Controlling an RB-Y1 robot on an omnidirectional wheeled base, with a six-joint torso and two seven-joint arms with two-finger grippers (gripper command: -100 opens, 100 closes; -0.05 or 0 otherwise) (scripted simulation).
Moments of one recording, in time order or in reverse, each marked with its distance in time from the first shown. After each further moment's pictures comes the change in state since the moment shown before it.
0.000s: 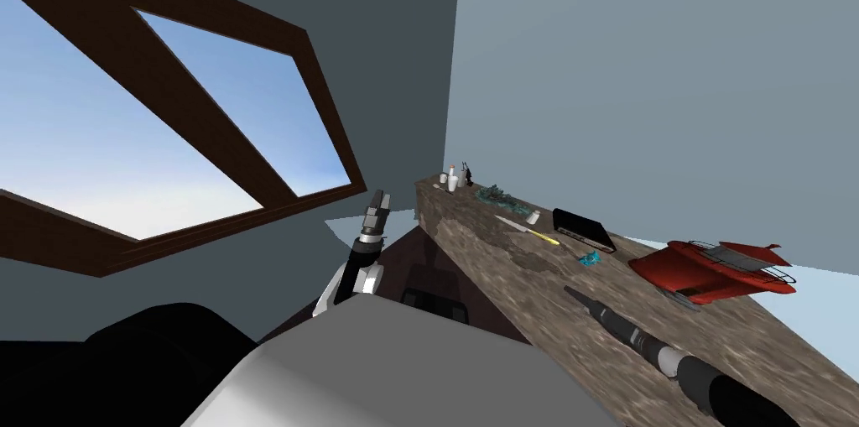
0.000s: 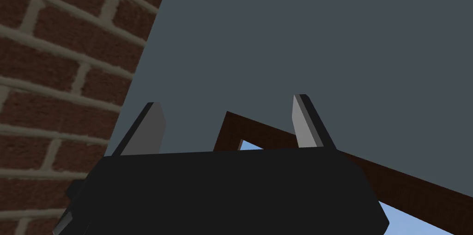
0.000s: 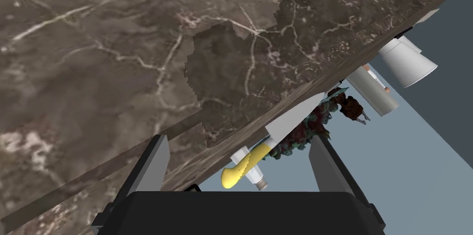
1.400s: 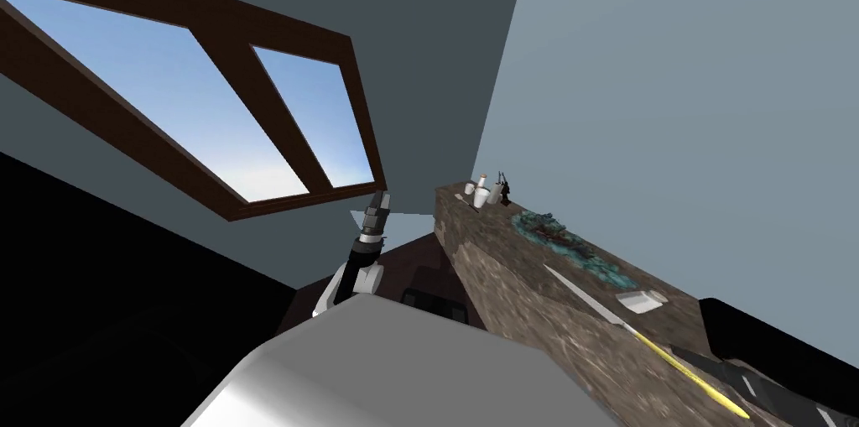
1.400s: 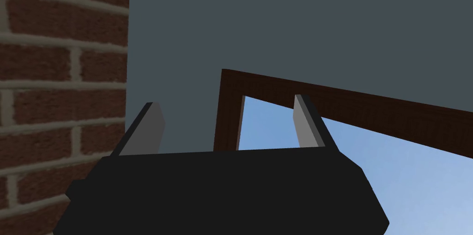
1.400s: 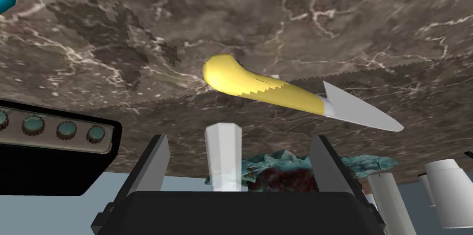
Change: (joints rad) left arm 0.000 0.000 0.000 0.000 0.000 0.000 0.000; right arm -0.064 -0.323 0.279 0.249 0.142 -0.037 -0.038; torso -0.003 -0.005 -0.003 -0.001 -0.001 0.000
